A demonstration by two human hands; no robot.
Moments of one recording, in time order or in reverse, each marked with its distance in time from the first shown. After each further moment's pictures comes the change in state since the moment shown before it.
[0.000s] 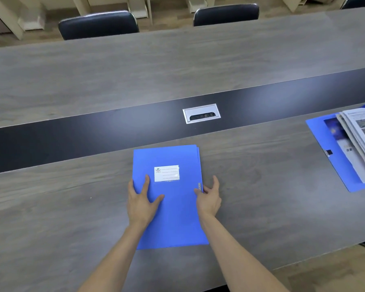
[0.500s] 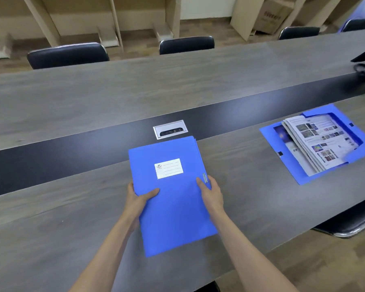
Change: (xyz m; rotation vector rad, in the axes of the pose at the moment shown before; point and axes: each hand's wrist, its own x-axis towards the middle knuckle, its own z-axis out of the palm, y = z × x) left_hand -0.030 0.106 -0.024 -1.005 -0.322 -0.241; right_hand 0.014 -0.038 -0.117 0.051 -0.145 -0.103
